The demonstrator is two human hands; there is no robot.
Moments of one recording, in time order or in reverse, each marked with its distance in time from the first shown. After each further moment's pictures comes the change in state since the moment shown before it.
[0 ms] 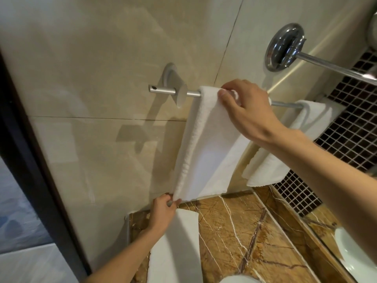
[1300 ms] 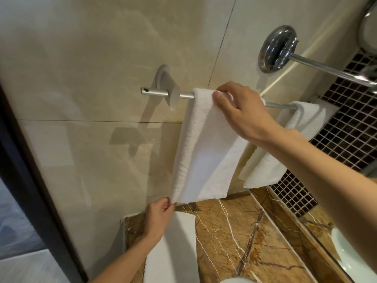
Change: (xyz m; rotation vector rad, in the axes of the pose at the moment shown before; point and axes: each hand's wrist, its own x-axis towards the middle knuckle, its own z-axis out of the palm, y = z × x) left_hand -0.002 -0.010 0.007 -0.187 0.010 -0.008; right_hand 0.002 0.010 0.000 0.018 -0.070 -0.010
